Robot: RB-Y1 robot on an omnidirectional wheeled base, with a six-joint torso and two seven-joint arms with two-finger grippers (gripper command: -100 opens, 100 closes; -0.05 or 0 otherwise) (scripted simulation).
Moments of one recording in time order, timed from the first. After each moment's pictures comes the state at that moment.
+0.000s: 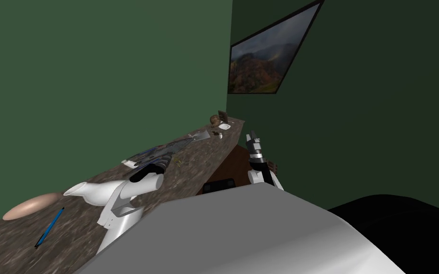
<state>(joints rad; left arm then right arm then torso) 0.32 0.35 0.20 -2.16 0.13 0.89 -0.34 0.54 -0.02 0.05 -2.22 0.09 -0.42 0.00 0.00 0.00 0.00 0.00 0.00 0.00</state>
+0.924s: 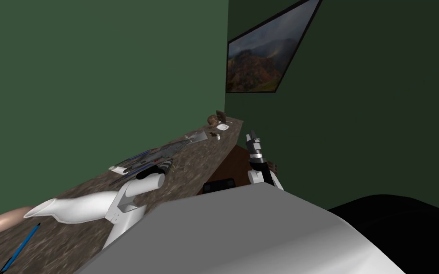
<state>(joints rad) 0.29 0.34 0.21 -2.05 0.14 1.03 -0.35 0.54 -0.02 0.05 -2.22 0.09 -0.42 0.00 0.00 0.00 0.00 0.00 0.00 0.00</state>
